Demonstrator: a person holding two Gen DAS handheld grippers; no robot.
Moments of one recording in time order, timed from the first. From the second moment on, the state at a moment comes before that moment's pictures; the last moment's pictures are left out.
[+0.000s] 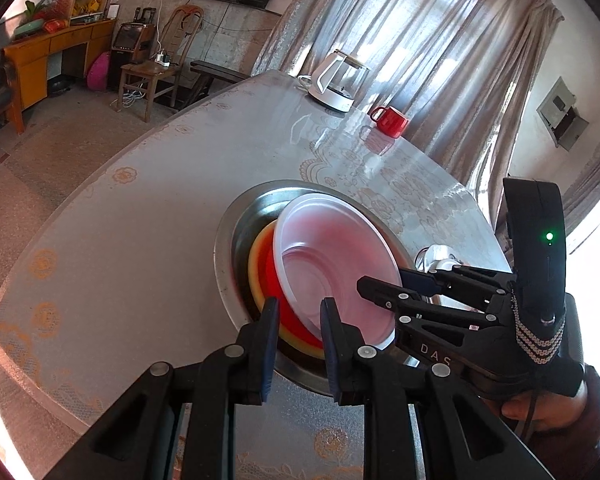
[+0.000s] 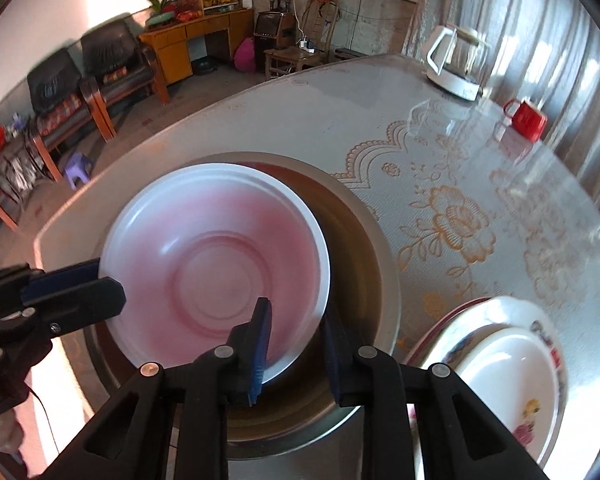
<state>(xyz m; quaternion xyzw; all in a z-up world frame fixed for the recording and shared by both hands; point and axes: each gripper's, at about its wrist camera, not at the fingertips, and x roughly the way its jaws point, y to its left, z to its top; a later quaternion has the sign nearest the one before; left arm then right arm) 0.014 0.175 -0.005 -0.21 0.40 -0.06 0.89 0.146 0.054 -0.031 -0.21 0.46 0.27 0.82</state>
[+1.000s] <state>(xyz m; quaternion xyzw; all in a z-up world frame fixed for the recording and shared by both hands) 0.014 0.171 -0.003 -0.19 0.40 -0.04 0.90 0.139 0.015 -0.003 -0.09 0.41 0.27 0.87</state>
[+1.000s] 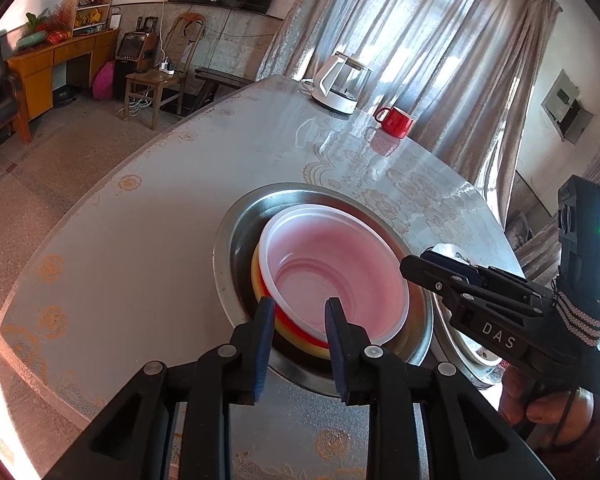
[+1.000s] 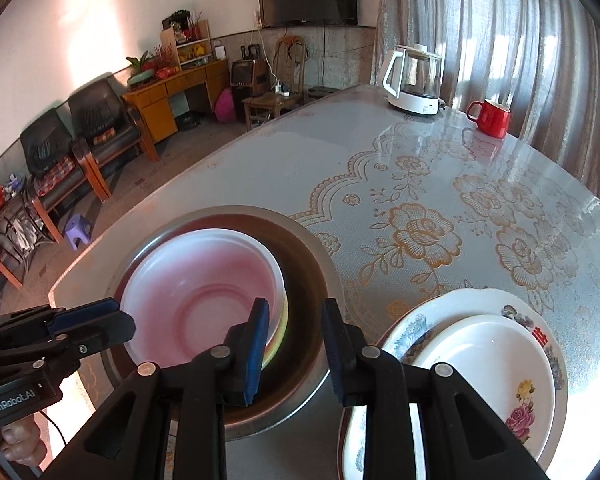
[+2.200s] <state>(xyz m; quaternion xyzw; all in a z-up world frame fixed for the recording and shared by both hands) 0.006 0.160 0.003 -0.15 0.39 -0.02 0.91 0.134 0.001 -0.011 -0.04 0.41 0.26 0.87</state>
